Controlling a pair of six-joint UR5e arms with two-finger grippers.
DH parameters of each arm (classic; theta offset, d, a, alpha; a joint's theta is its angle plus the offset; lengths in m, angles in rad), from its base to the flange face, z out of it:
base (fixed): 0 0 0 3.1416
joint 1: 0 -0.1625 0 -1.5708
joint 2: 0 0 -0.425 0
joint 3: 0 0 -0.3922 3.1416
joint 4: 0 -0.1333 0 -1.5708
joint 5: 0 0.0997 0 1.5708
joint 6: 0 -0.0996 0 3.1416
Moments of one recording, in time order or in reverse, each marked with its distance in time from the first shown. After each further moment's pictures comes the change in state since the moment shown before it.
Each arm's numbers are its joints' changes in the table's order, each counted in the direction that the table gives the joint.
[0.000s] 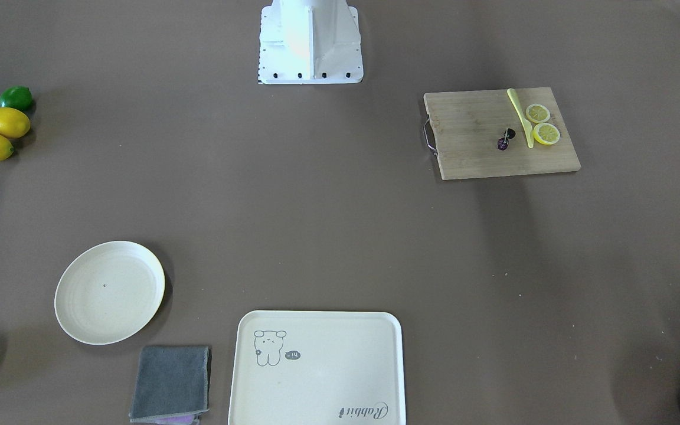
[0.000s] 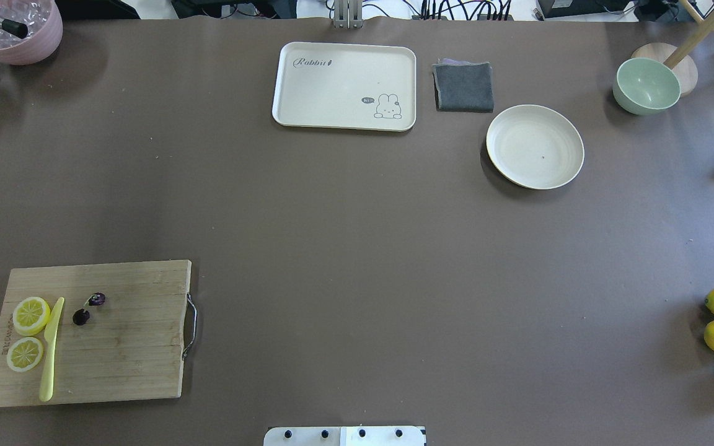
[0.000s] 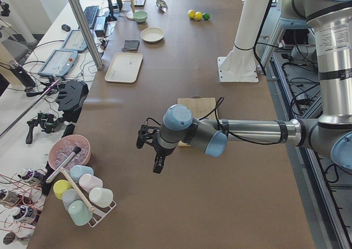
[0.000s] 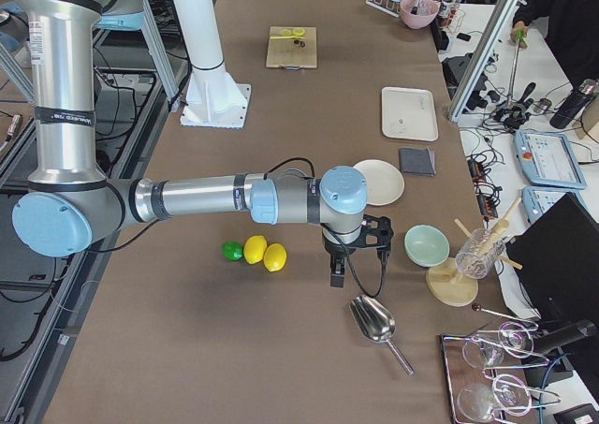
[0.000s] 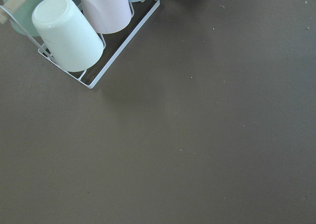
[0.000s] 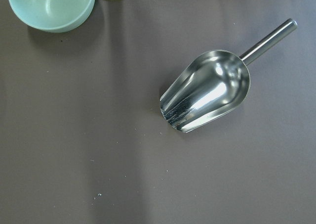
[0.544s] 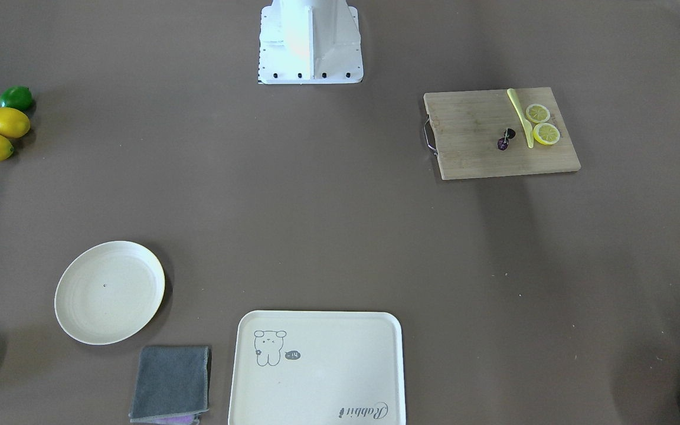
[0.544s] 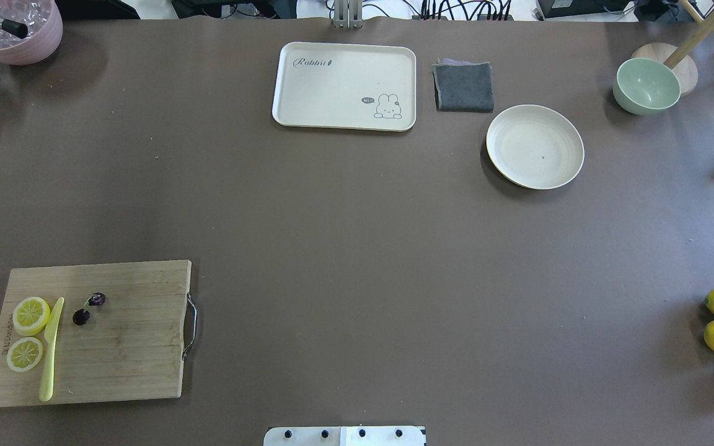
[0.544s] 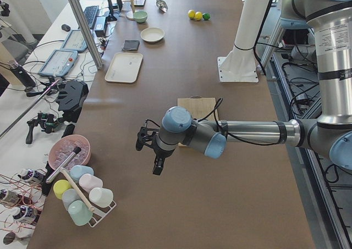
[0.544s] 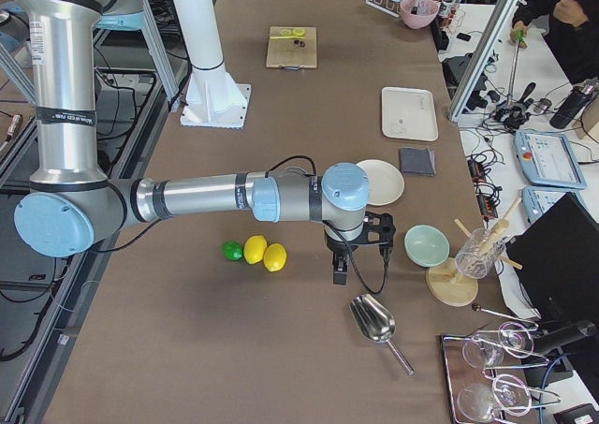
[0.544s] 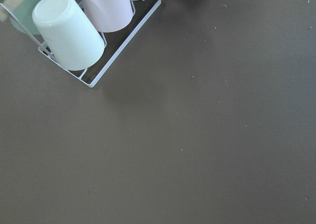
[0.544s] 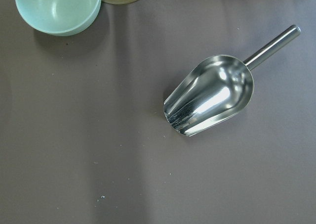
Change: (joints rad) left arm 0.000 -0.004 0.019 0.003 0.001 0.001; right arm 0.002 0.007 0.002 -0.001 0.001 0.001
